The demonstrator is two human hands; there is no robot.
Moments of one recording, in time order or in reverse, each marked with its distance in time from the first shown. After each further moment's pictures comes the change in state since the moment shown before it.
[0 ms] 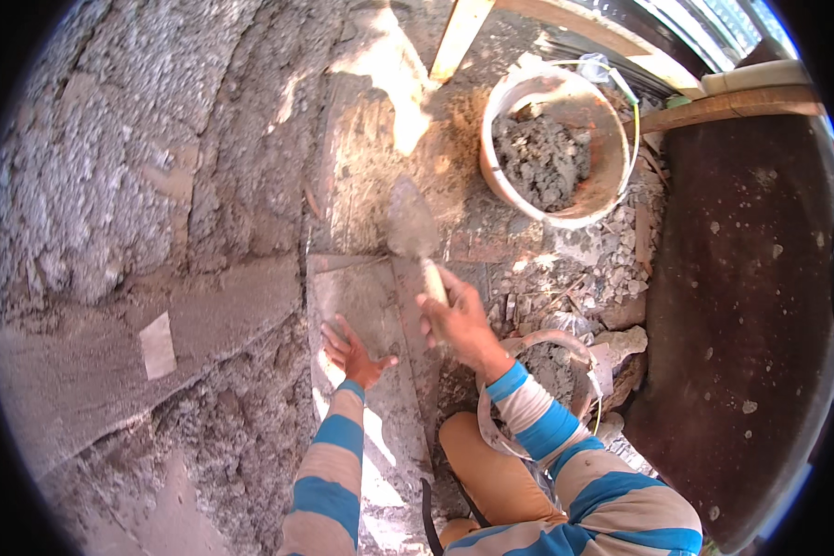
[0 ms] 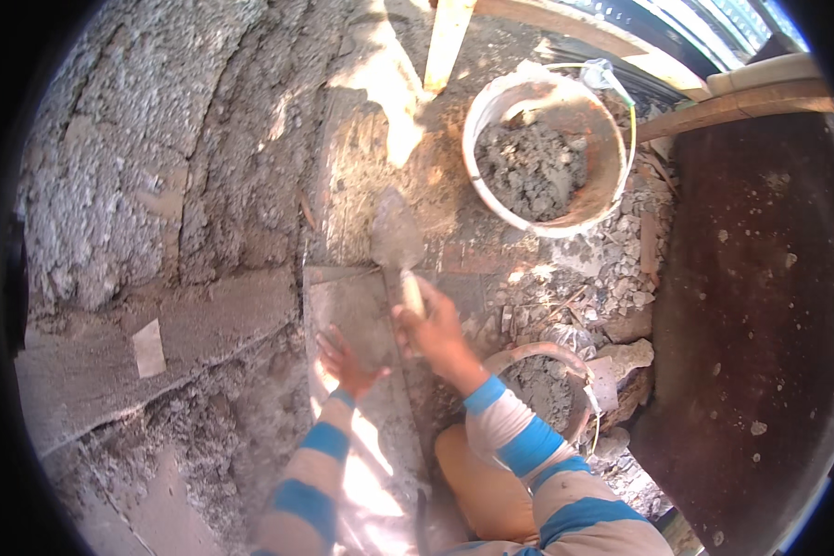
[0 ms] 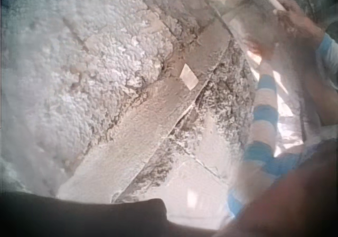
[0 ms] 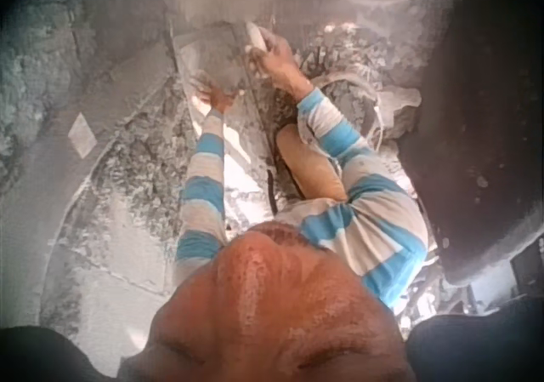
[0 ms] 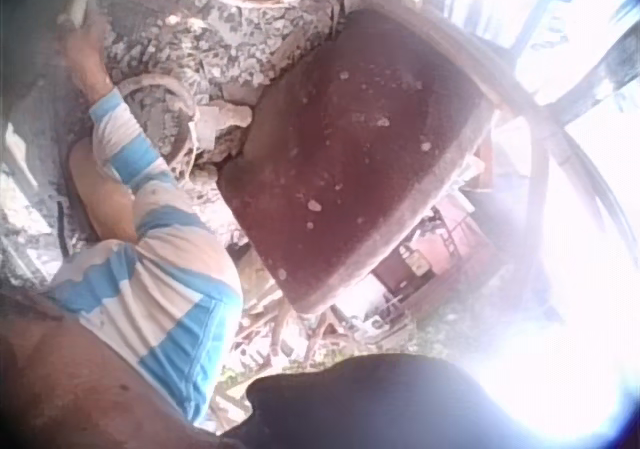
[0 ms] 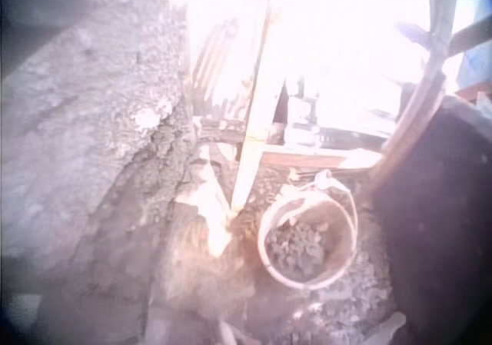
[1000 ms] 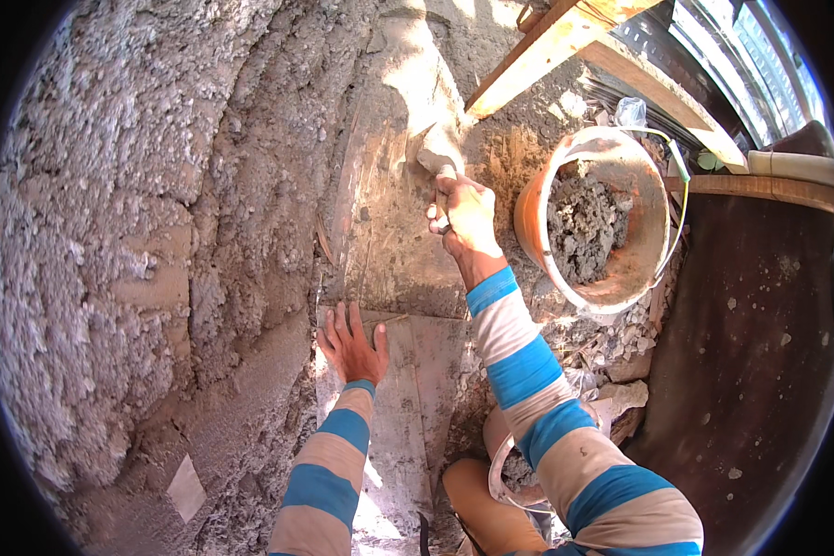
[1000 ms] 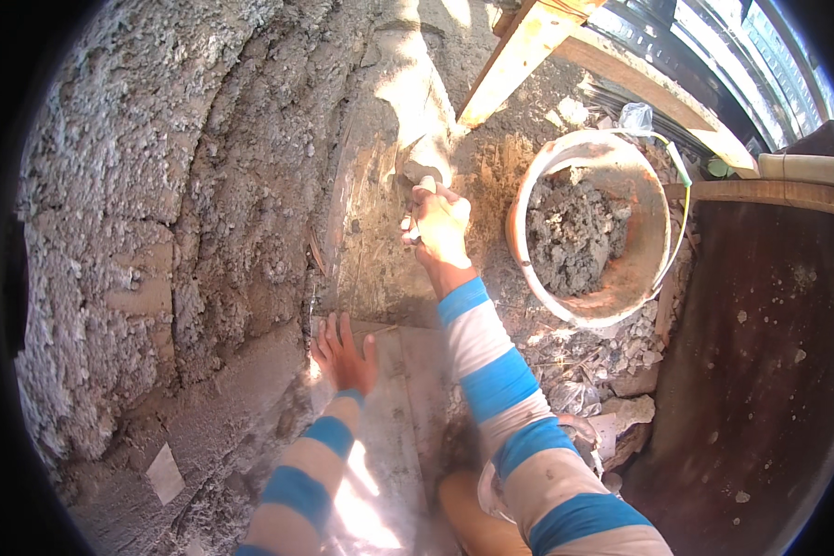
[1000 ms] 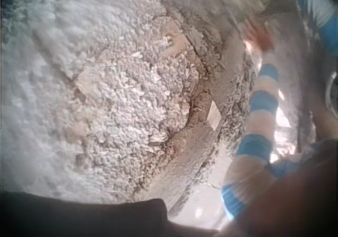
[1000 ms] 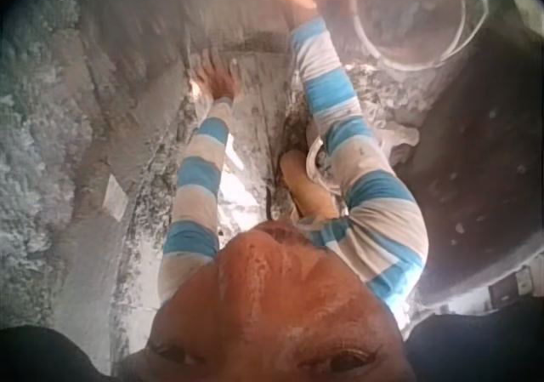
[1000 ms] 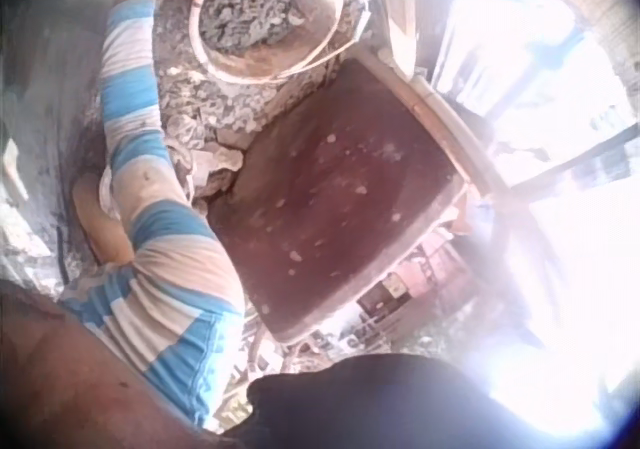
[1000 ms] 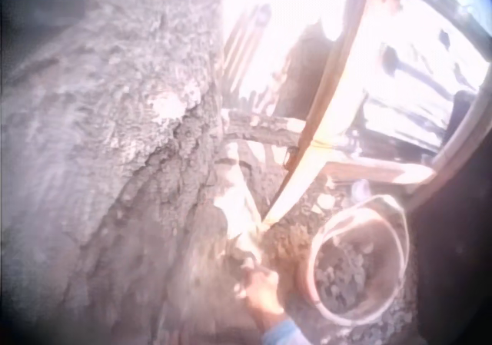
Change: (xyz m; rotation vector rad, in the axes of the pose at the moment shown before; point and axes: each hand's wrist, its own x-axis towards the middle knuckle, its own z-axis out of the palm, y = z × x) left_hand 0.105 0.062 -0.044 0.255 0.523 0.296; right_hand 0.249 -0.111 0.029 0.308 0.250 -0.184
